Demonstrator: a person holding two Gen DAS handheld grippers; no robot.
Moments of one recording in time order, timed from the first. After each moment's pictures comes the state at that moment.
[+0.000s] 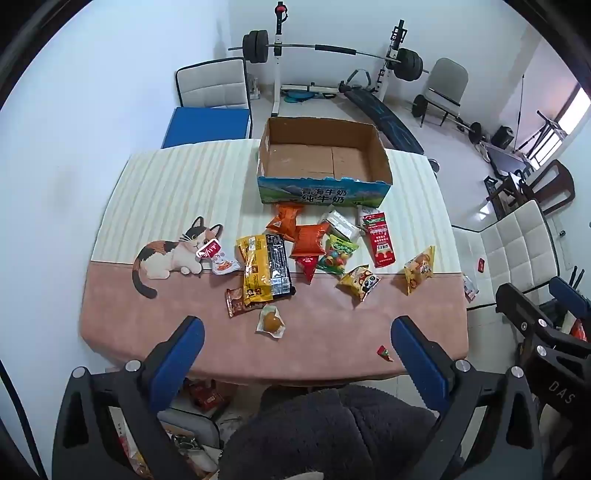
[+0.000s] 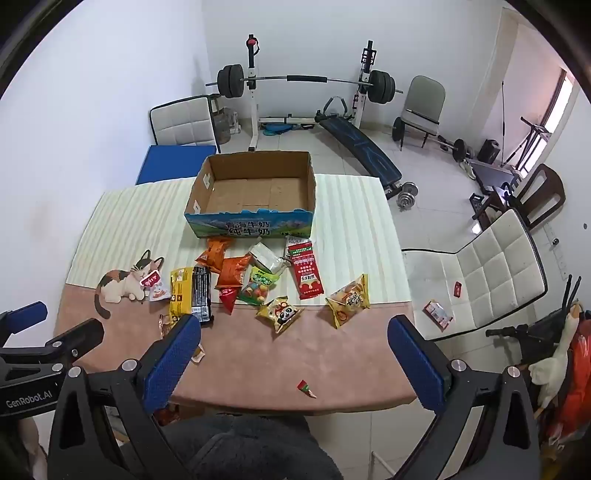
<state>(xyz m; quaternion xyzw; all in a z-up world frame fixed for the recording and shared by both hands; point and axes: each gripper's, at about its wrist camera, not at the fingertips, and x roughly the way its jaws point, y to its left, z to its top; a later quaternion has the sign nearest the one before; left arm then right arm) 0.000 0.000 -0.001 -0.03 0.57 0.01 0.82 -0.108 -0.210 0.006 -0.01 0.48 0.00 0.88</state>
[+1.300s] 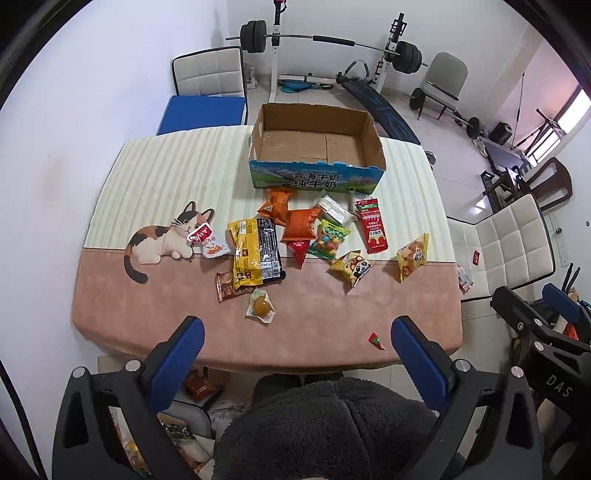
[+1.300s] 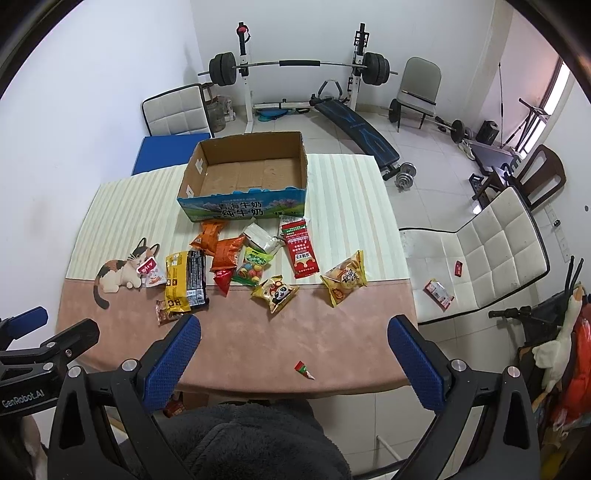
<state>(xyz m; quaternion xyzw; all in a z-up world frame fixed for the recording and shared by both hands) -0.017 -0.017 -0.015 -0.04 0.58 0.00 0.81 -0.114 -0.222 -0.009 0.01 0.51 0.00 0.86</state>
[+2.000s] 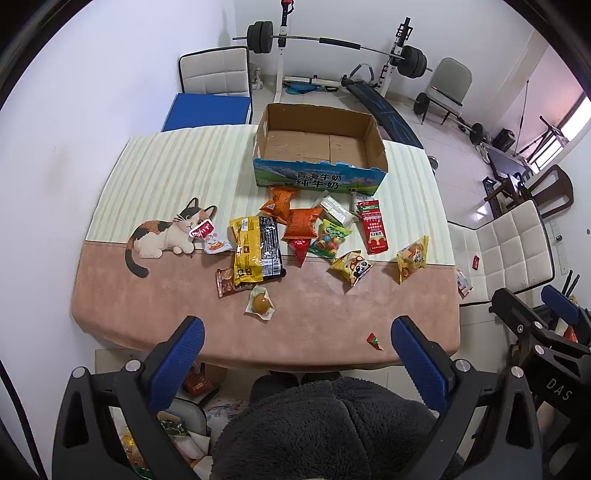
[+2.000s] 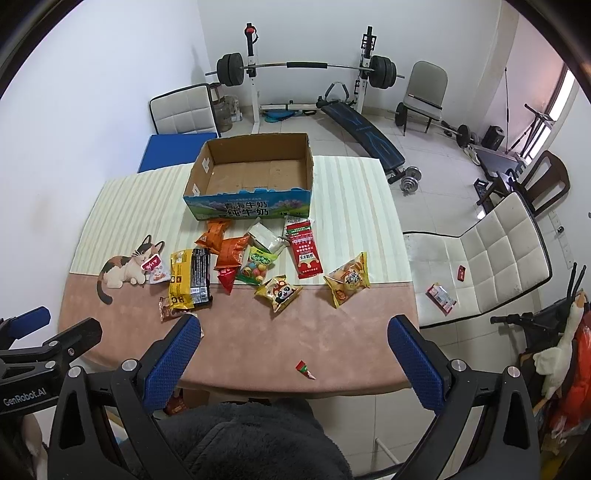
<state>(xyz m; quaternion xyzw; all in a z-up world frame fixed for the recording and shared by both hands) -0.025 -0.011 -0.010 -0.05 0.58 0.01 0.82 -0.120 -0.221 -0.007 0.00 0.51 0.01 0.86</state>
